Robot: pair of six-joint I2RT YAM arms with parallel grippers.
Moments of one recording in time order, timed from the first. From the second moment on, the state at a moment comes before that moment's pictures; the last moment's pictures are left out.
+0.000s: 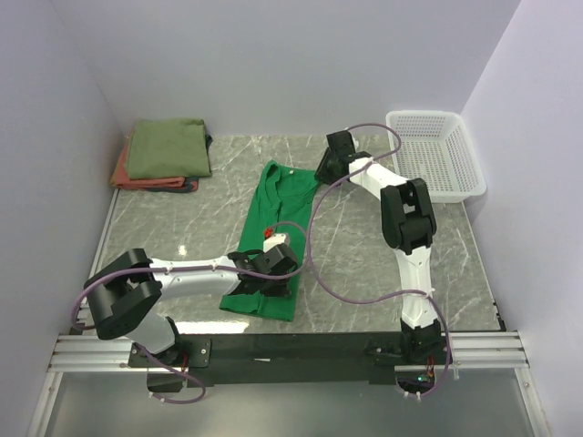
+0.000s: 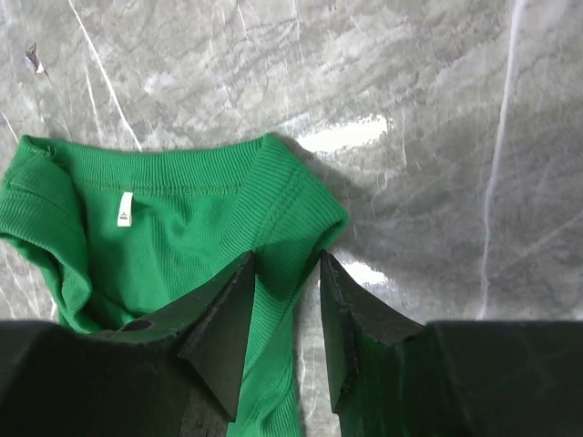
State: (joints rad) left arm -1.06 1.51 0.78 -0.30 -0.17 -0.96; right arm 0.33 2.27 1.77 -0.35 0.03 0.70
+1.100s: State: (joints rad) left arm -1.05 1.53 0.74 -0.22 -0.09 -0.91; right arm 0.48 2.51 2.23 -0.73 0.43 0.44
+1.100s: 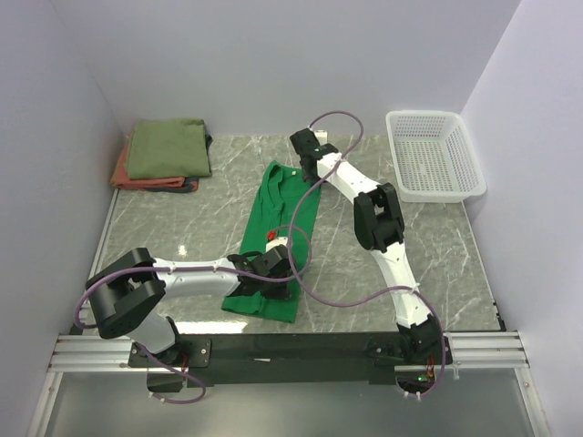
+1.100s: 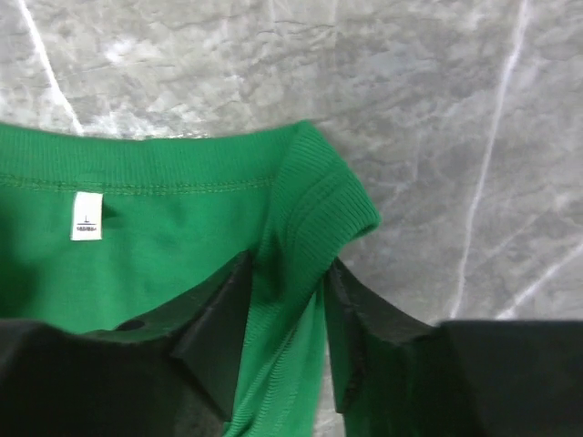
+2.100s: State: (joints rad) left arm -1.05 1.48 0.72 -0.25 -0.08 -0.91; right arm 0.47 2.27 1.92 -0.48 0.43 0.53
